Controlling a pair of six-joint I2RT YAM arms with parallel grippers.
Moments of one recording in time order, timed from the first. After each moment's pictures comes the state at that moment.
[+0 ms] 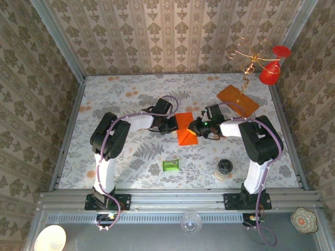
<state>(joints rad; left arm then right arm) -0.65 2.04 1.29 -0.27 0.36 -0.80 0.31 1.86 0.89 0.11 -0.55 0.95</state>
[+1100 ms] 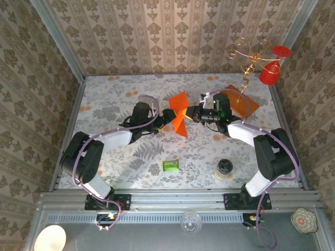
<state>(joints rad) -0.58 1.61 0.82 0.28 0.47 -1.03 0.30 1.62 0.87 0.36 -0.77 1.00</state>
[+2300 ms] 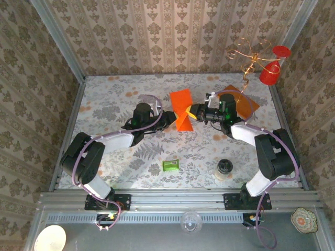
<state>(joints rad) -0.62 1.61 0.81 0.48 0.54 -1.11 0.23 1.62 0.82 0.49 -0.85 1.11</state>
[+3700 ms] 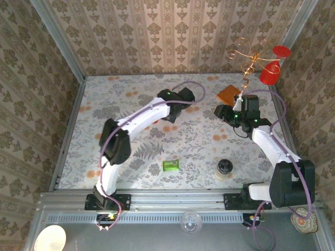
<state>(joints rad) -0.88 2.12 1.95 -1.28 -0.64 -0.37 0.02 1.30 0.84 -0.25 -0.41 0.61</state>
